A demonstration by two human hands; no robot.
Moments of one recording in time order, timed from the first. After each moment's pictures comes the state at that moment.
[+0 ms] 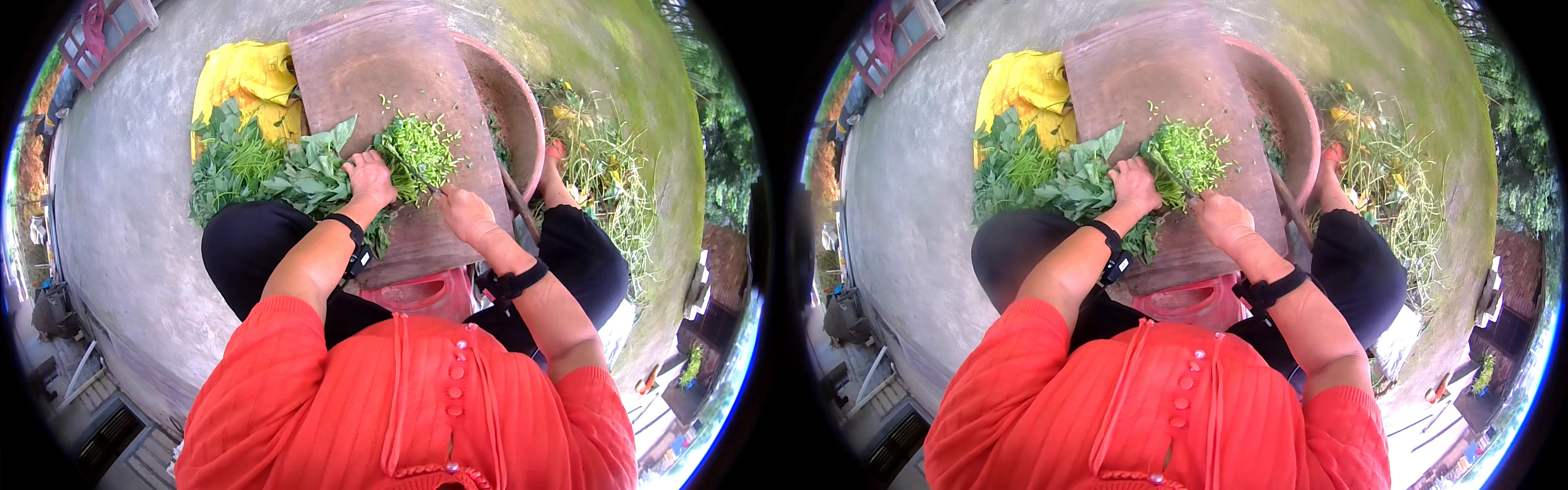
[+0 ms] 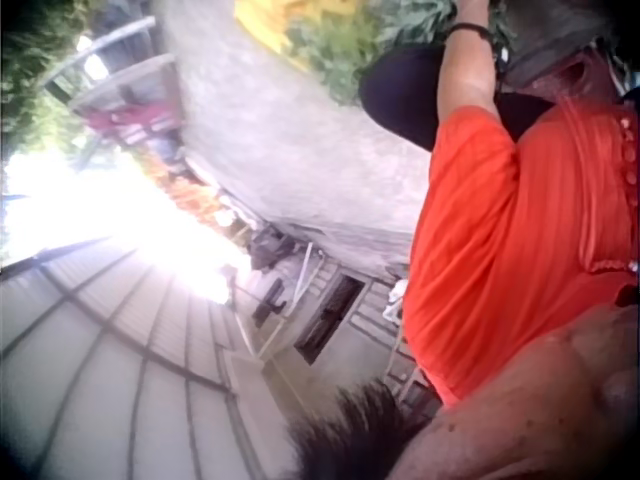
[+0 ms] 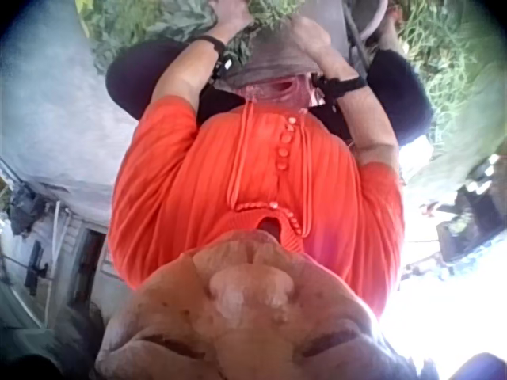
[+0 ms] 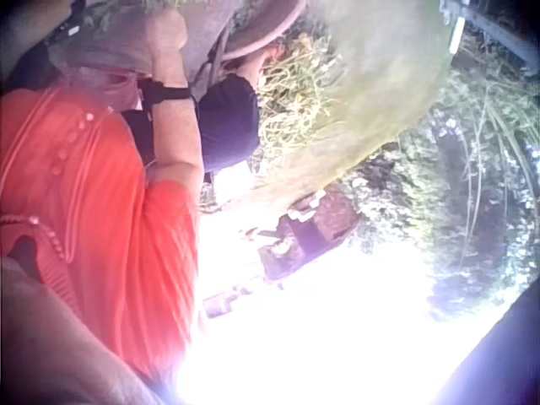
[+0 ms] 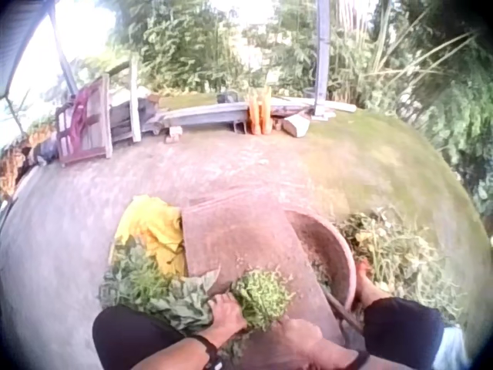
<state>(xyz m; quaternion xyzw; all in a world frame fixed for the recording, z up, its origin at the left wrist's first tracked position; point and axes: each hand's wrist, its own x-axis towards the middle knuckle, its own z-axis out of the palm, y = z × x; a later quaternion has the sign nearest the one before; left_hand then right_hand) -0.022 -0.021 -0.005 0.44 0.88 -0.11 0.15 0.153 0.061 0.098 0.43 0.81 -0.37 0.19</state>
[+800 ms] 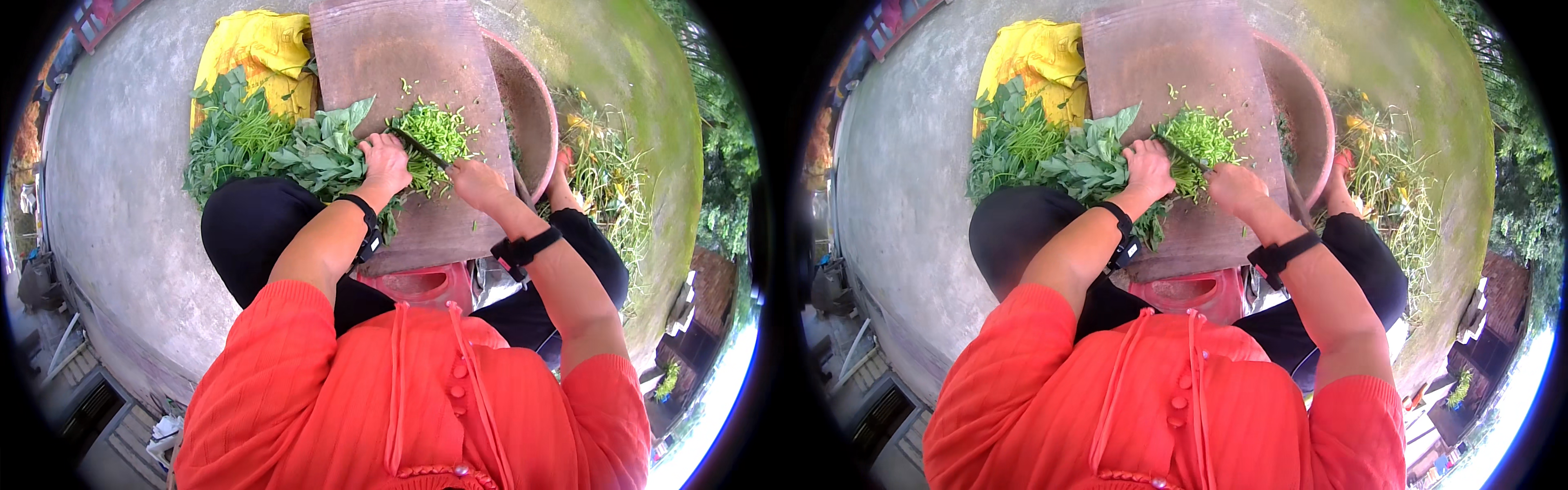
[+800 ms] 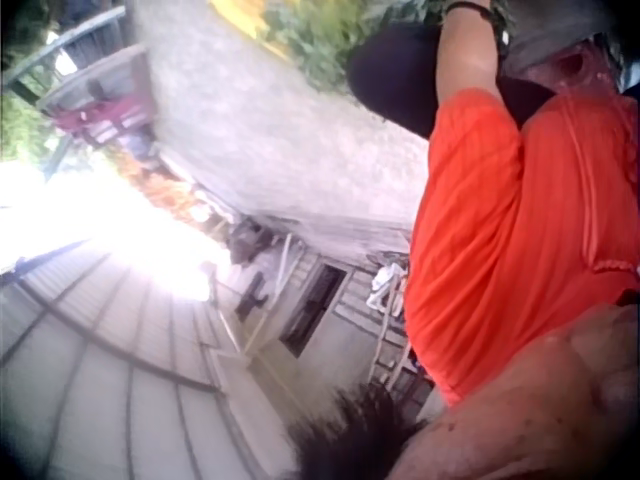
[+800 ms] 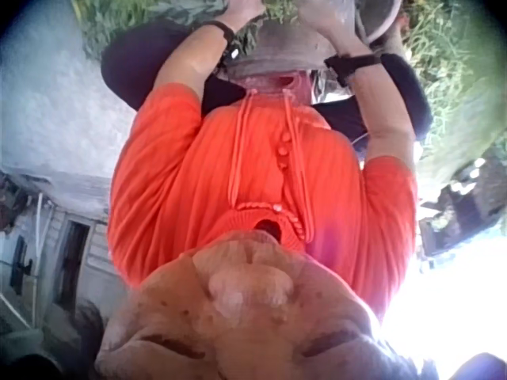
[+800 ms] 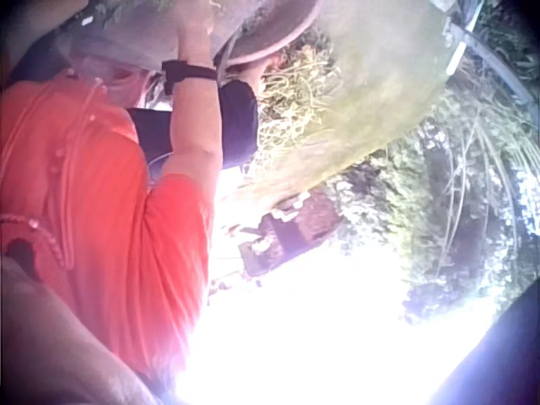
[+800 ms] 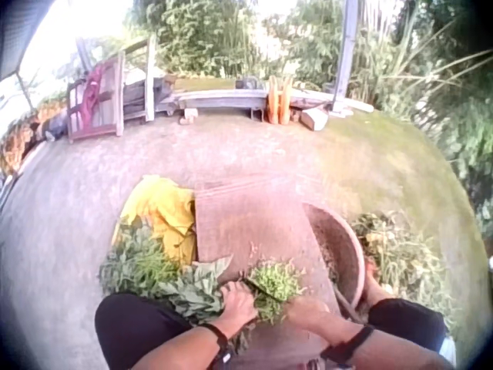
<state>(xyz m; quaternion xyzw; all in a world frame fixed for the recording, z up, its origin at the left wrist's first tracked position) -0.030 -0.021 -0.007 0.50 0.86 -0.06 0.10 0.112 0.093 0.089 0.40 0.81 -0.33 0.27</state>
